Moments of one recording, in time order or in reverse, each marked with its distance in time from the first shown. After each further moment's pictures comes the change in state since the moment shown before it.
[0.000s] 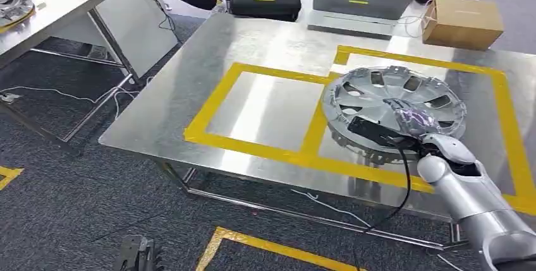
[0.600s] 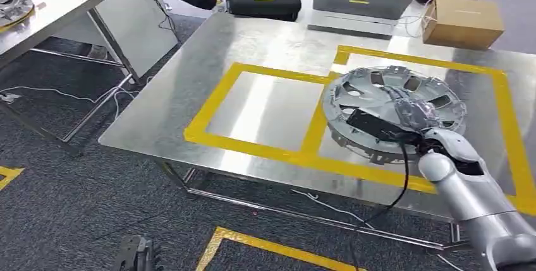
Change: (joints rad) left arm 0.006 0.001 0.008 0.000 0.014 0.000 -0.008; right arm 0.025 -0.008 -0.005 -0.170 -0.074 -0.021 -0.020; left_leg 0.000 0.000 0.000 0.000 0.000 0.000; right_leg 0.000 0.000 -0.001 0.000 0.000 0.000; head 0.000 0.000
